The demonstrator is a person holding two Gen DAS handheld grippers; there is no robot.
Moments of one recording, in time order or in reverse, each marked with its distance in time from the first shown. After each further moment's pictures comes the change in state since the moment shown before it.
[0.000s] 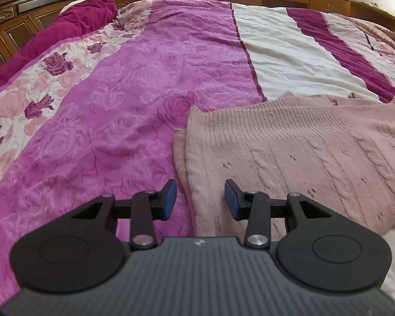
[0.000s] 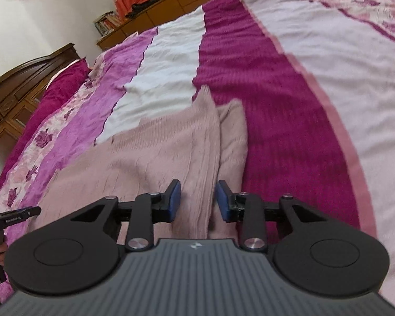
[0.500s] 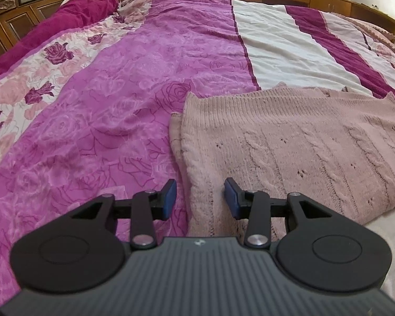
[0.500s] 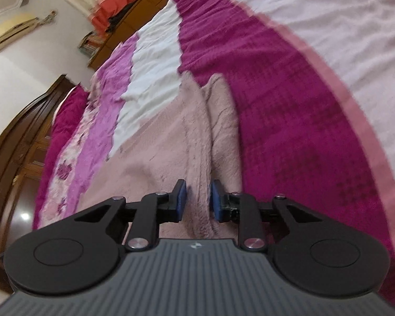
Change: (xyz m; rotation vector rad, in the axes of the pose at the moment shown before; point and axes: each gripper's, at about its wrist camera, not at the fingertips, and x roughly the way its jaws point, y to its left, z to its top) left arm -0.008 -0.002 -0.015 -0.023 0.021 -0.014; right arm 0.002 -0.027 -0.006 0.289 0.056 0.110
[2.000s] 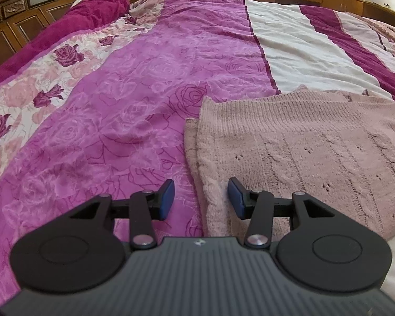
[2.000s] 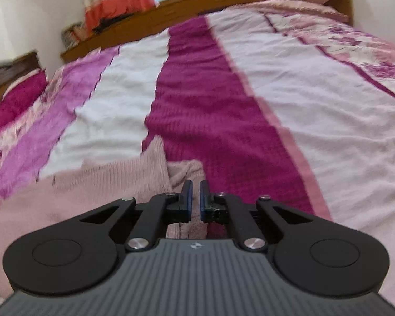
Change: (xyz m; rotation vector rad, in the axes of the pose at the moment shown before) left arm 0.017 0.004 0.009 -0.005 -0.010 0.067; right arm 0.044 0.036 0.051 -0.332 -0.233 -0.323
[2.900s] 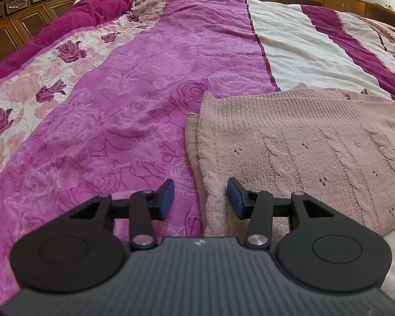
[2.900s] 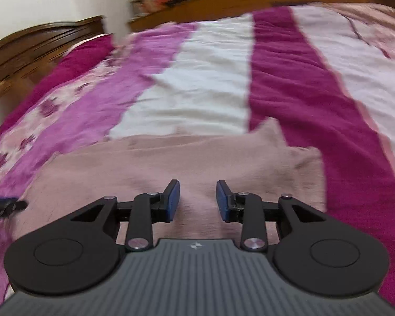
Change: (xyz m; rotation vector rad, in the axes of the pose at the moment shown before) left arm -0.006 0.000 -0.006 -0.009 0.008 0.002; right arm -0.001 0.083 -0.021 -0.247 0.087 0.257
